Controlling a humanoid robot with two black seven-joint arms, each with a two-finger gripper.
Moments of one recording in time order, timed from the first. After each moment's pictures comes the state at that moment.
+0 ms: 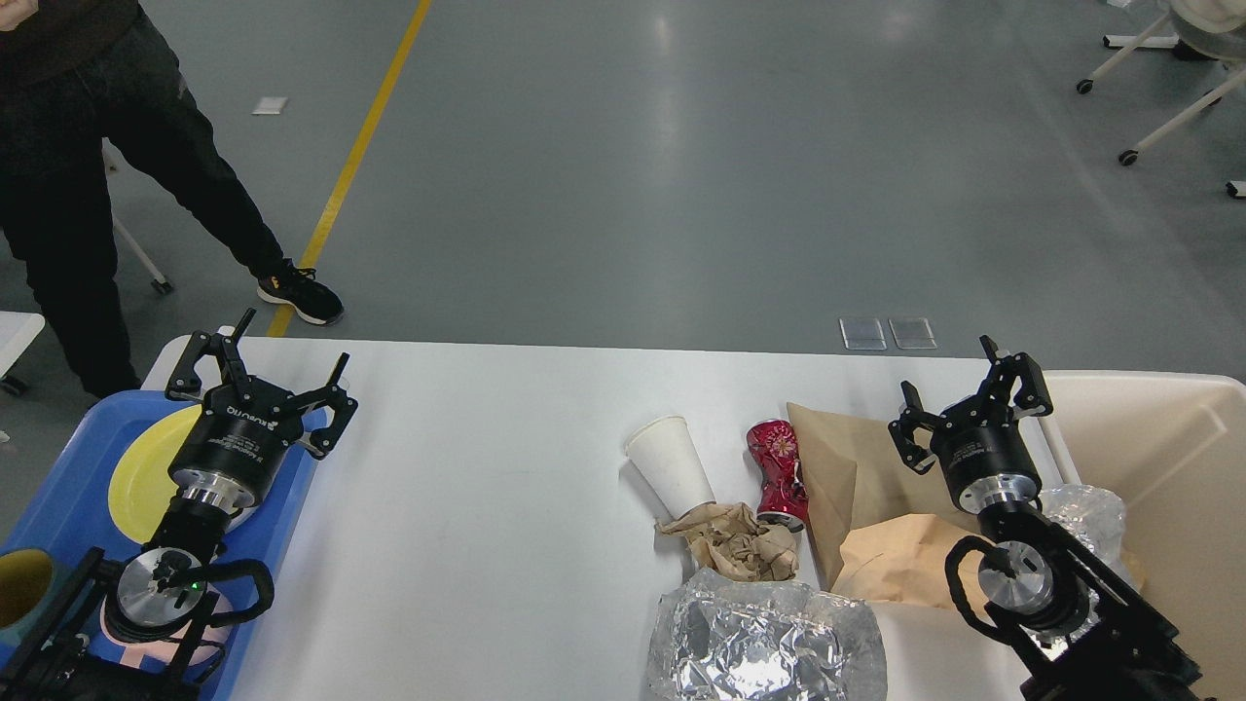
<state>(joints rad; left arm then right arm) -0.17 0.17 -1.47 -1.10 0.17 -0.37 0.01 0.27 -0.19 1.14 0.90 -0.27 0.10 0.38</state>
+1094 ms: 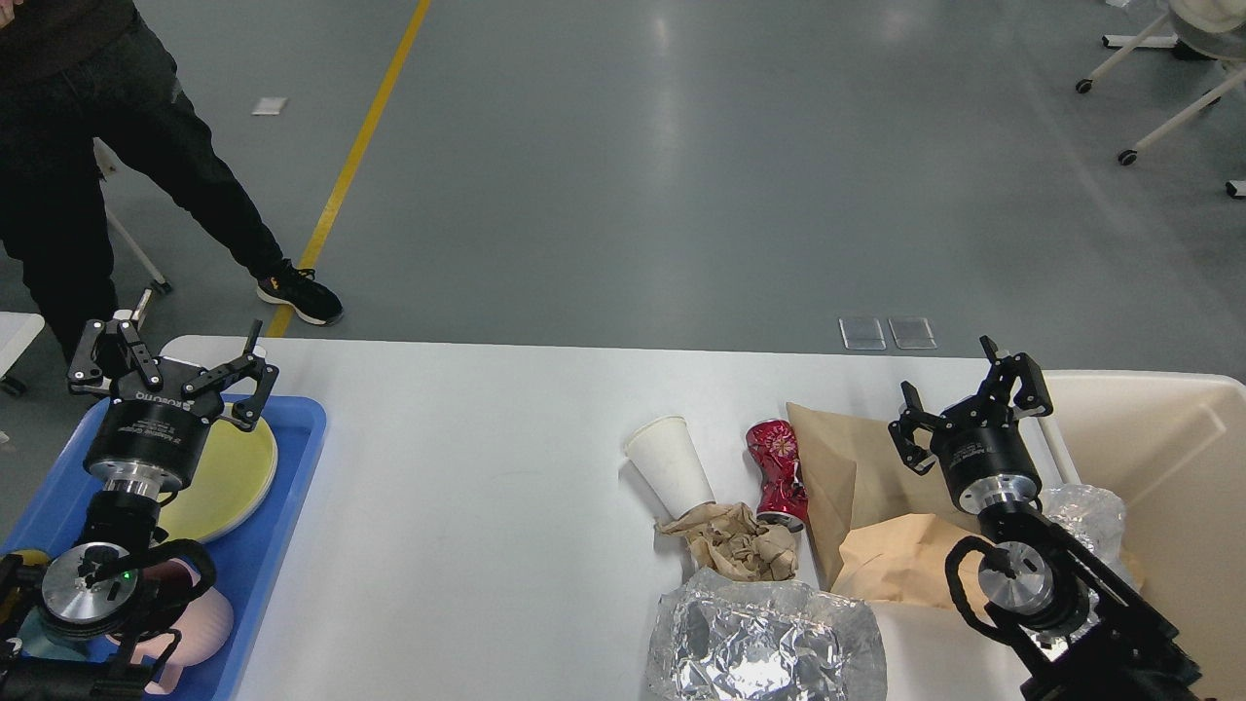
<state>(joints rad) -0.18 0.20 -1.63 -1.08 0.09 -0.41 0.01 0.27 -0.19 1.14 0.90 -0.27 0.10 0.38</state>
